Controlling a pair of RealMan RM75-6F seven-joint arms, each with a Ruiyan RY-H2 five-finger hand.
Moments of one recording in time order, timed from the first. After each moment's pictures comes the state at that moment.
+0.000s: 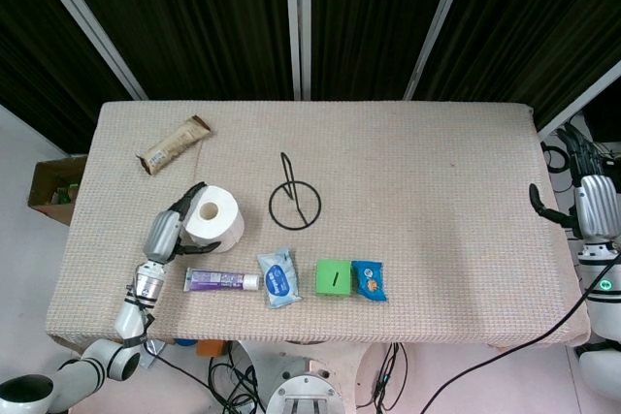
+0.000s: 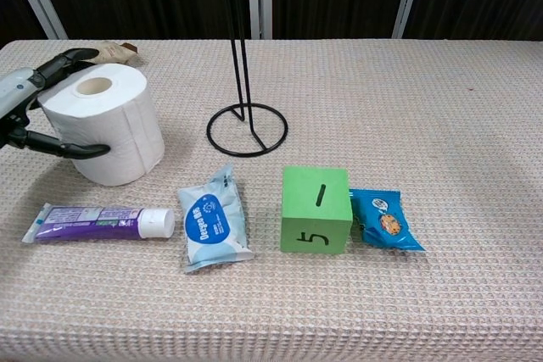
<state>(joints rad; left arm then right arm) -0.43 -1.87 -0.10 -0.79 1.52 1.35 -0.70 0.33 -1.22 0.23 -1.24 -1.44 1.42 0.62</state>
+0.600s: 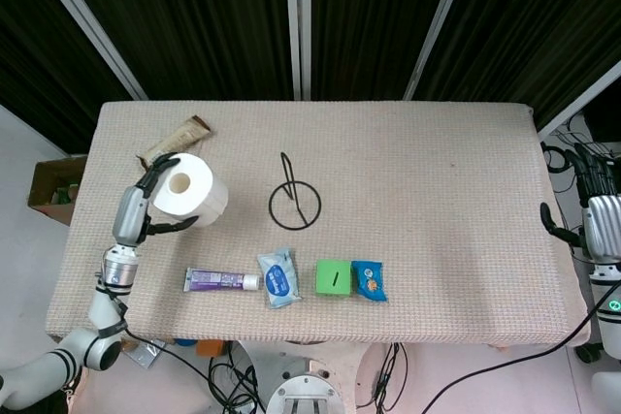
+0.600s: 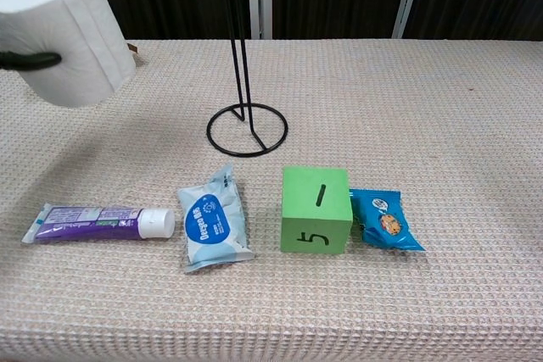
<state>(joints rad) -0.45 -1.64 -0.19 -1.08 1.52 1.46 -0.69 0.26 -1.24 0.16 -1.17 -1.48 1.49 0.53</state>
